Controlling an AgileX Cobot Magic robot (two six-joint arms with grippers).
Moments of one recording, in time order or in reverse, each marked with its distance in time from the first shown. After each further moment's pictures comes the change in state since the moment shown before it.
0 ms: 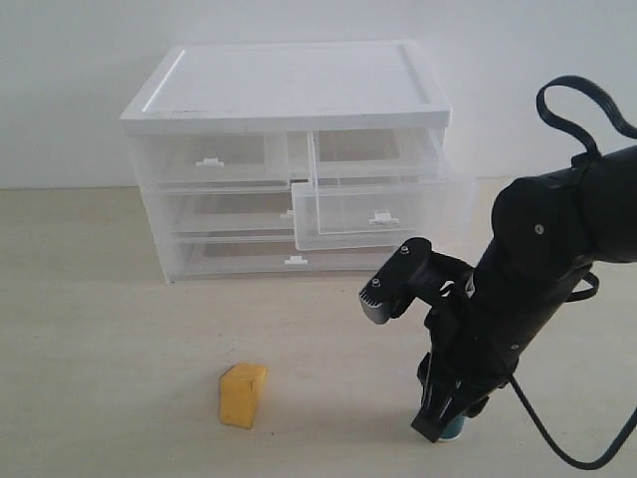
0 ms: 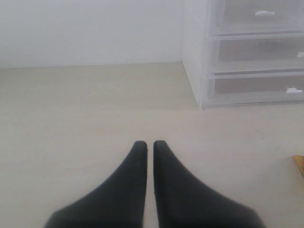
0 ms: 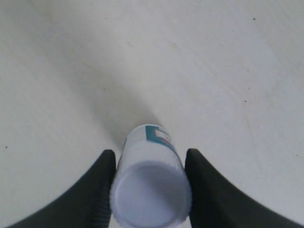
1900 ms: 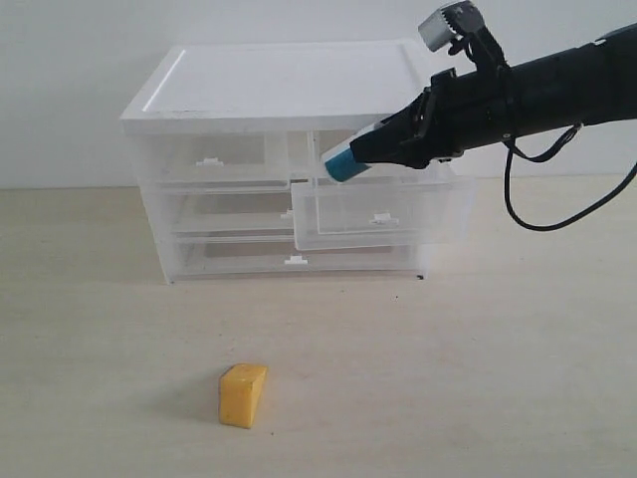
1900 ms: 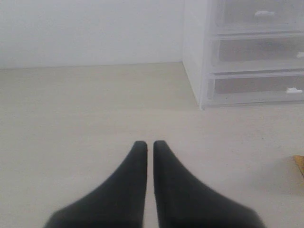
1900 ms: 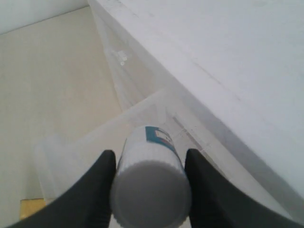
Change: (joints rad) left arm 0.000 0.000 0.000 0.000 0.000 0.000; right arm -0.393 0.176 -0.463 1.260 0.312 -1.189
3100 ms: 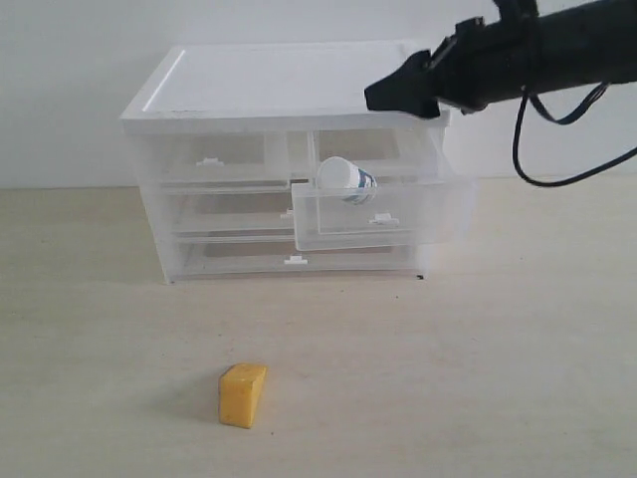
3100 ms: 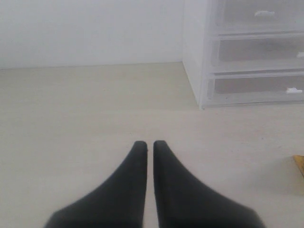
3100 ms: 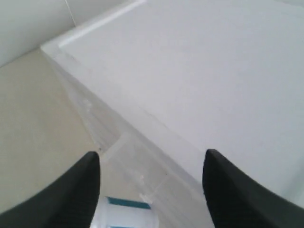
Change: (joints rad) left arm 0.000 0.000 0.000 0.000 0.000 0.000; right arm 0.000 -0.116 -0.001 -0.016 -0.155 0.226
